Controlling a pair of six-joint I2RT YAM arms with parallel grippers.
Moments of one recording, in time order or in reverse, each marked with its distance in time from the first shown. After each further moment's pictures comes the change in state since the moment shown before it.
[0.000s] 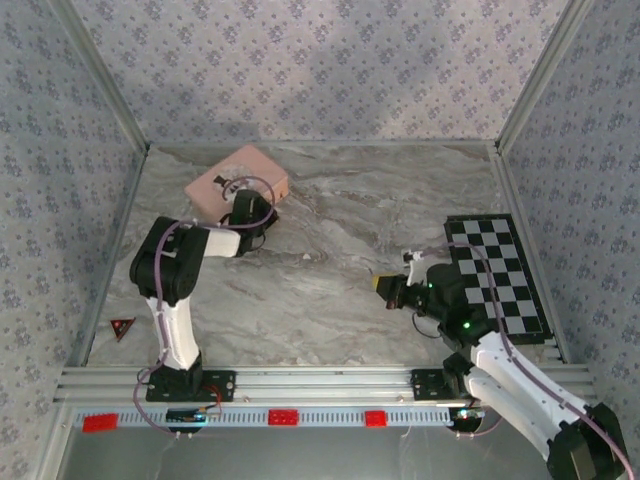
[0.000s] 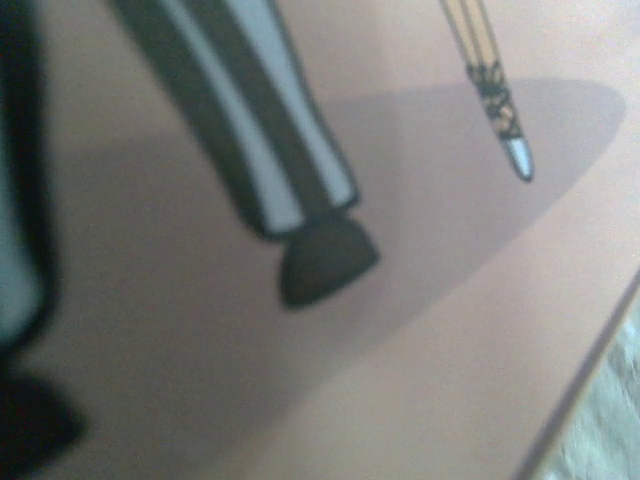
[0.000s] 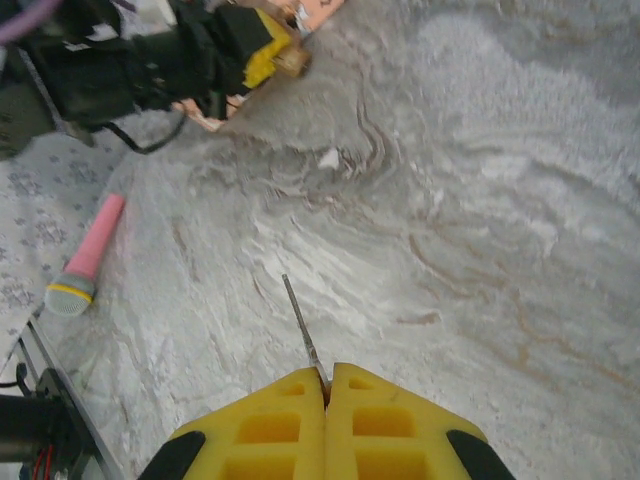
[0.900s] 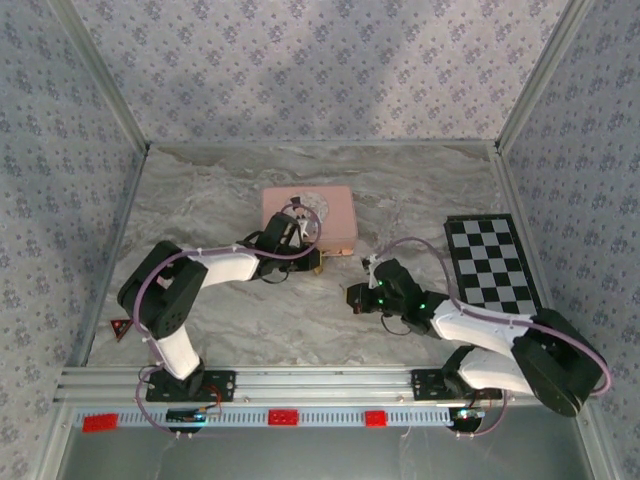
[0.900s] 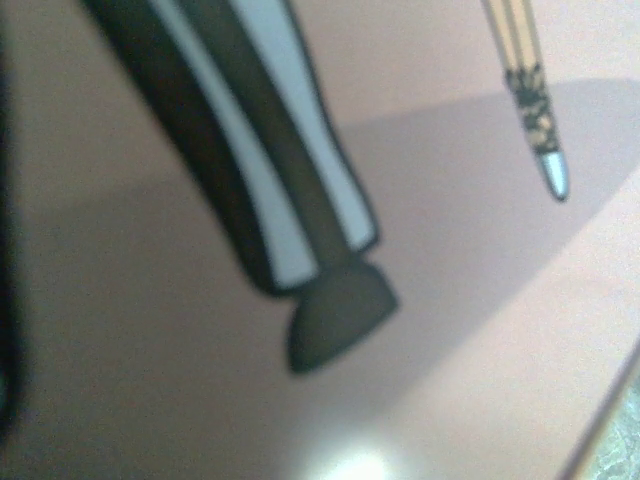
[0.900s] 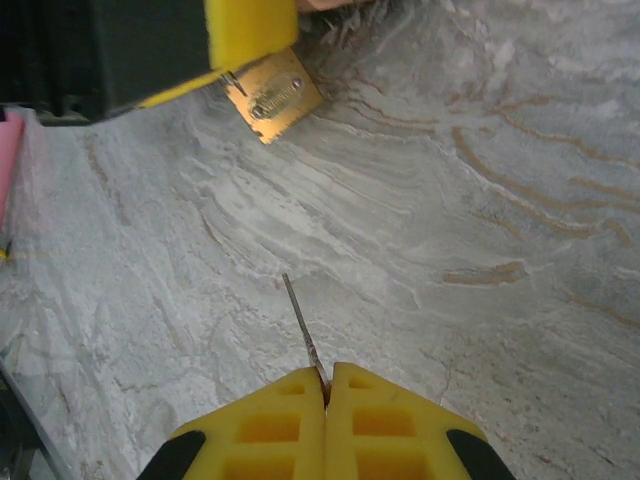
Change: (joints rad) left arm -0.303 -0.133 -0.031 -0.267 0.253 0.262; right arm 0.248 0.507 0.119 0.182 0.160 0.135
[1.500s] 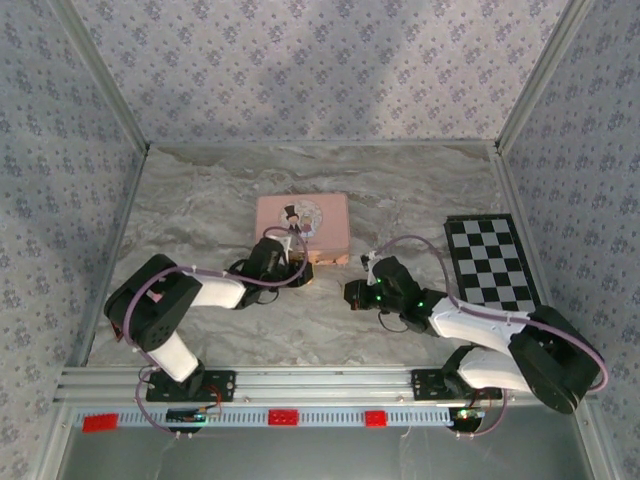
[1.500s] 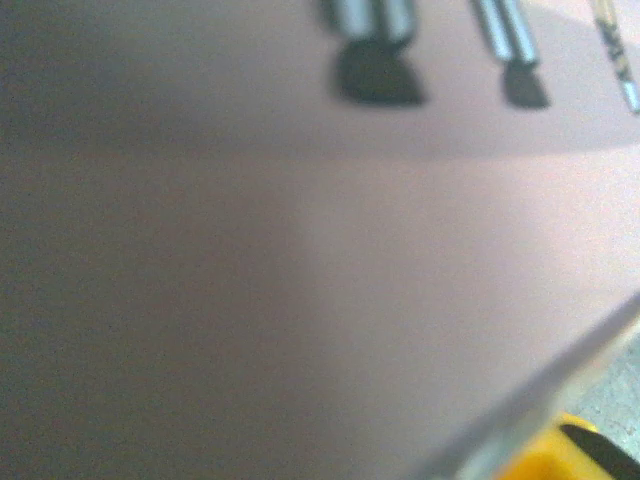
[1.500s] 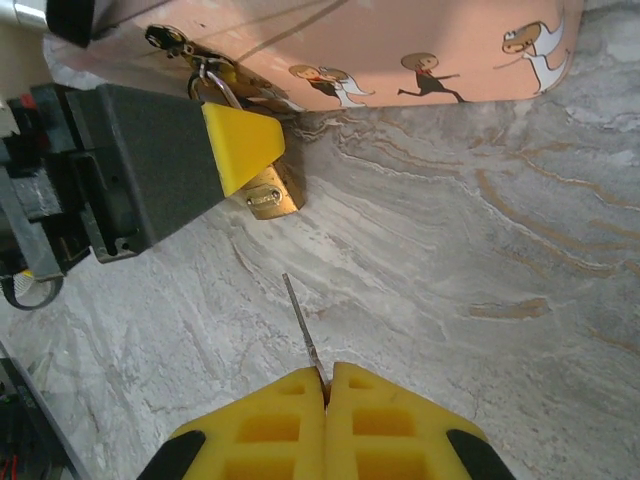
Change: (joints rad) left arm -0.023 -0.104 -0.335 0.393 -0.142 -0.107; right arm 0.000 -0.034 0.018 0.009 0.010 0.014
